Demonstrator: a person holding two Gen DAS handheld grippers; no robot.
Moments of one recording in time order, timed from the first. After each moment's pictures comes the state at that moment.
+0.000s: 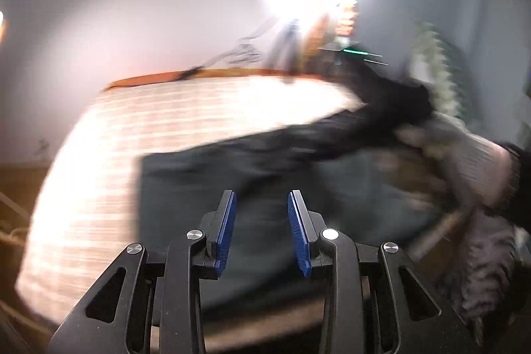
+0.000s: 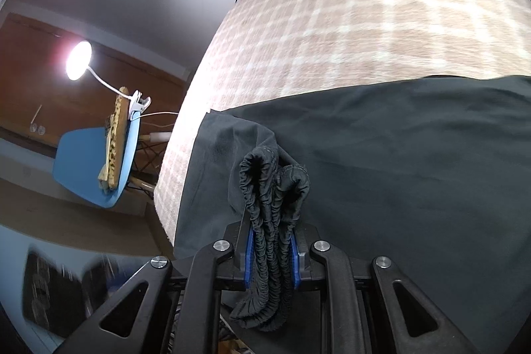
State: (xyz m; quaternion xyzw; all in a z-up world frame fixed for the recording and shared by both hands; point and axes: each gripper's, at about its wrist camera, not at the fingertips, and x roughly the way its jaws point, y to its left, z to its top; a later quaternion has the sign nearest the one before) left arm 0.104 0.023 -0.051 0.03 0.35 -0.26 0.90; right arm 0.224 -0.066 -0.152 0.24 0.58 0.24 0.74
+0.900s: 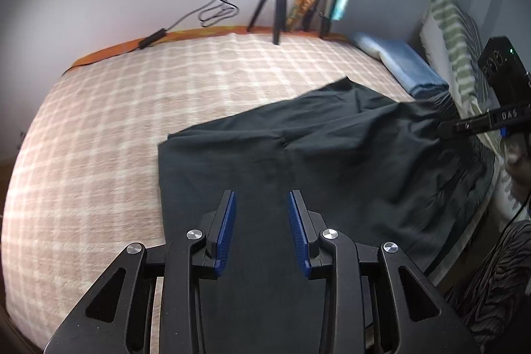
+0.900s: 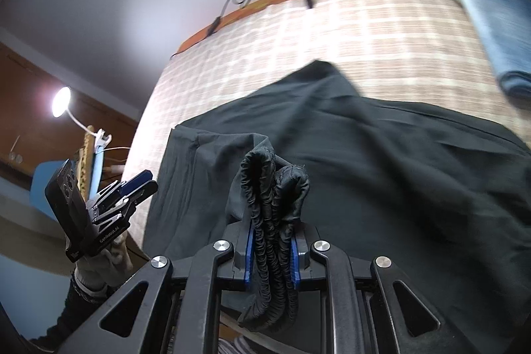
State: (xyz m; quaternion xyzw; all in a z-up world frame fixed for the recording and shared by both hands) left arm 0.141 -0.093 -0.093 0.07 0.43 -0.28 0.85; right arm 0.136 -0.257 -0.109 0.25 0.55 0.11 0.79
